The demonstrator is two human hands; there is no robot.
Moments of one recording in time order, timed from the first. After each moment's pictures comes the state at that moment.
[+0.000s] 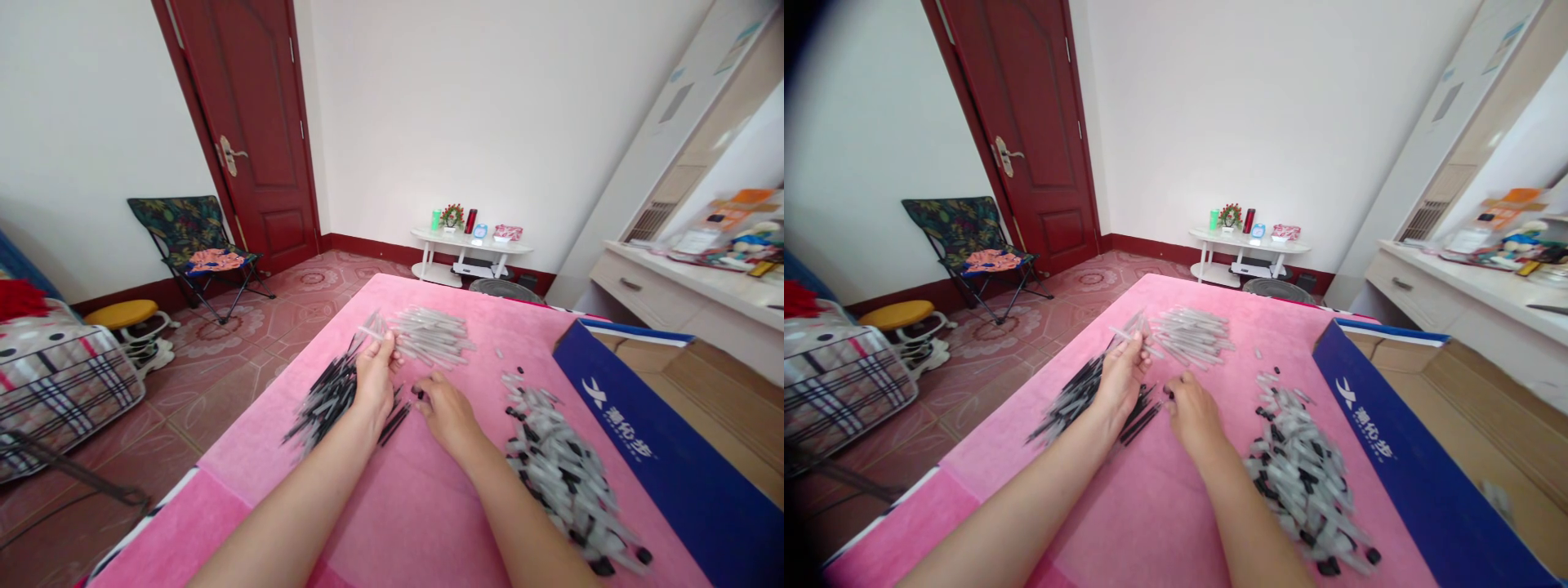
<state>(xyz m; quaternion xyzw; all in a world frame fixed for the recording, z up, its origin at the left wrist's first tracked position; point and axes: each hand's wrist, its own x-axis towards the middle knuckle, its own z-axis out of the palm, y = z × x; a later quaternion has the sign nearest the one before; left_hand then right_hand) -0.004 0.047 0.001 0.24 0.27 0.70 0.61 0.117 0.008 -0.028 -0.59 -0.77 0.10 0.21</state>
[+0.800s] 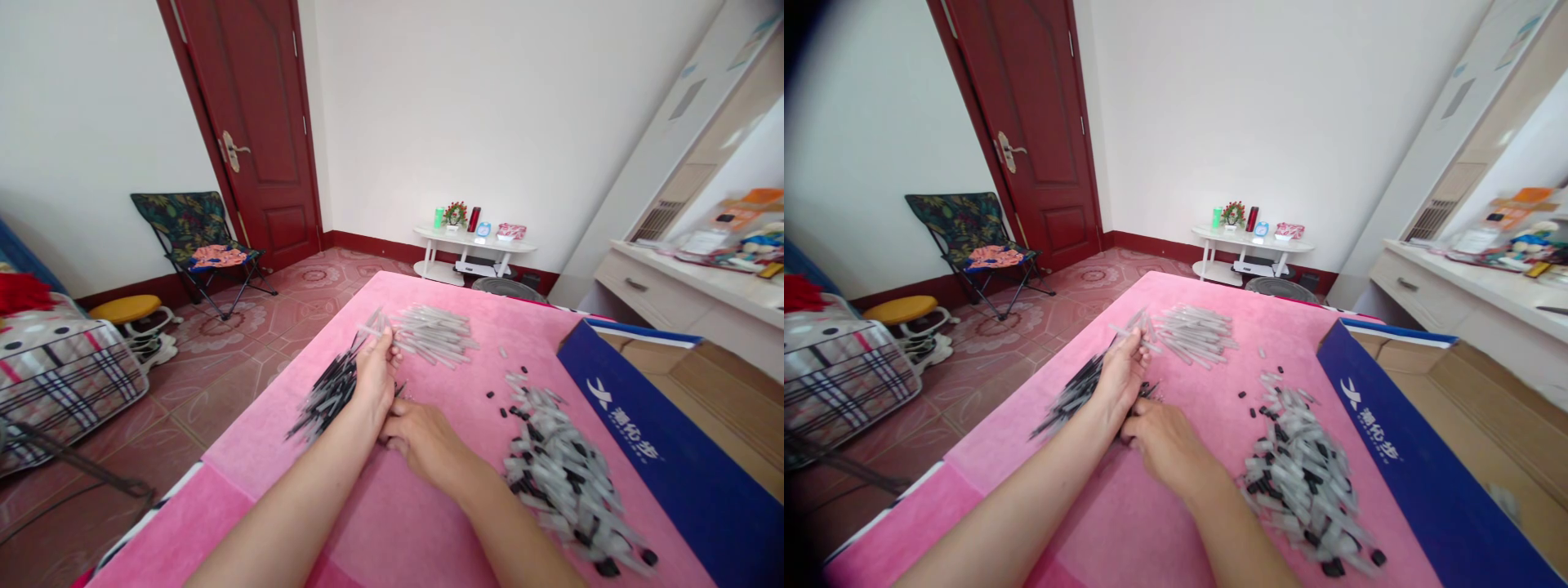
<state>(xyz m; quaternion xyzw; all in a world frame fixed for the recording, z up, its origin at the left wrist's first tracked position) -0.009 0.053 0.000 0.19 0.27 0.71 0.63 0.084 -0.026 -0.011 -0.38 -0.90 0.16 0.16</state>
